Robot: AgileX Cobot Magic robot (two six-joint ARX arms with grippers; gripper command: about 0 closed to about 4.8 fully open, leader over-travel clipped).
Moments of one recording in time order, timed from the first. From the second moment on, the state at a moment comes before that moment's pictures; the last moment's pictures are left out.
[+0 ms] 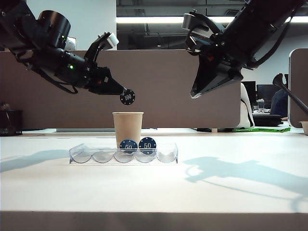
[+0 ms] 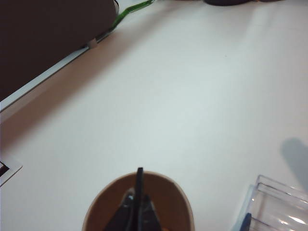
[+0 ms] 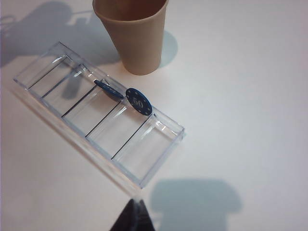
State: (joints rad) left arm -0.22 1.84 1.19 0.27 0.69 0.48; right arm 0.52 1.40 0.93 -0.16 -0.16 -0.06
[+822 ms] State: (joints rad) left arm -0.22 1.87 1.20 0.33 0.66 0.41; right arm 0.52 1.40 0.93 -0.16 -0.16 -0.06
